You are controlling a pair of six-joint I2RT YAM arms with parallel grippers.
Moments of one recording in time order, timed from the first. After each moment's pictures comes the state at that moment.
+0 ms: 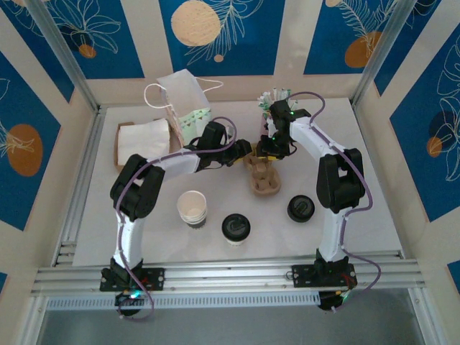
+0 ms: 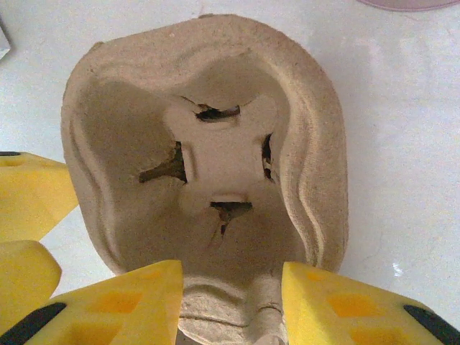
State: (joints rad) left arm -0.60 2.06 1.39 0.06 0.47 -0.97; right arm 0.29 1.99 1.66 -1.01 -0.26 0.30
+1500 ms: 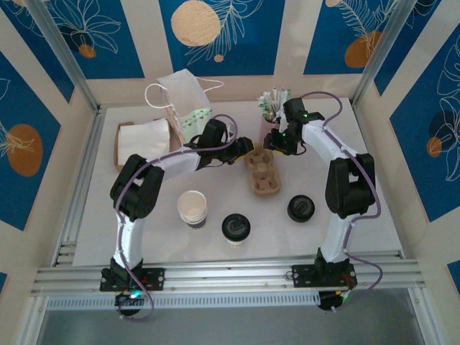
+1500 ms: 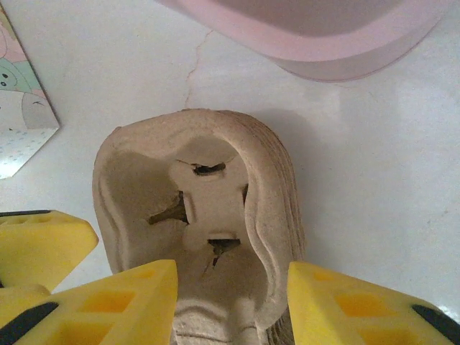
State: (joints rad) left arm -0.60 2.06 1.42 0.04 0.49 -0.97; right arm 0.21 1.90 1.55 -0.83 -0.31 0.38
